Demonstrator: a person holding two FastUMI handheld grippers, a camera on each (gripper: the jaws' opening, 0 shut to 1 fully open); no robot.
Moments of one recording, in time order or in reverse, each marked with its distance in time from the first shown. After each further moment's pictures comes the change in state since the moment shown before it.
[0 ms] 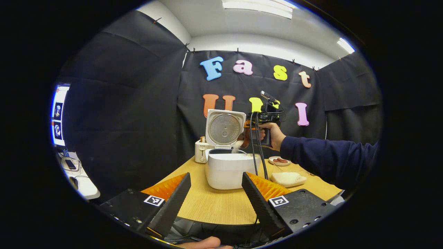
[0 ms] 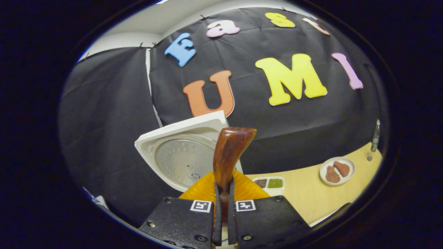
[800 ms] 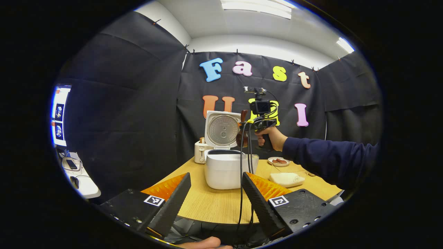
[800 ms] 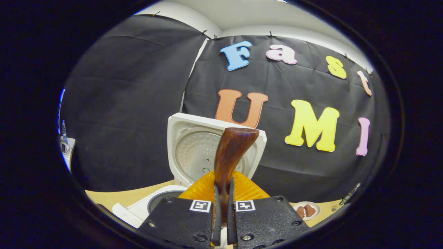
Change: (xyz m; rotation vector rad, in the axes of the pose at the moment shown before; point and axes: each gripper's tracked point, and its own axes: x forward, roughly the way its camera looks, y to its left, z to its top) left arm -0.009 -0.018 0.012 0.004 -0.017 -0.001; right arm -0.039 0.023 0.003 -0.381 -0.101 0.034
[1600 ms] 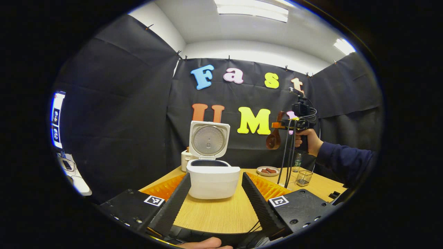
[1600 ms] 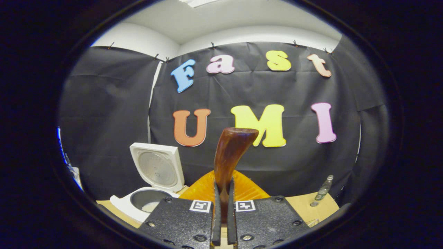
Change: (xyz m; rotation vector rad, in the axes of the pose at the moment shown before) left arm 0.015 -0.077 0.034 0.001 -0.059 -0.059; right arm -0.161 -0.241 0.019 0.238 -0.080 -0.175
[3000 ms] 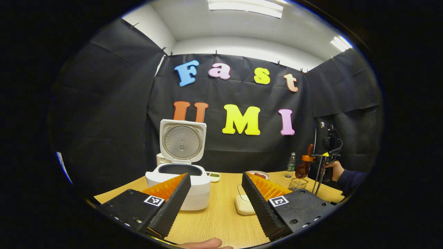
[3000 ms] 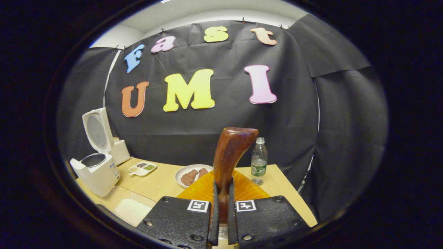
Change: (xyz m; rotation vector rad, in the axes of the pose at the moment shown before) left arm 0.116 -0.078 -0.003 -0.022 -0.006 -0.032; right arm -0.052 -0.279 -0.183 0.094 0.214 -0.248
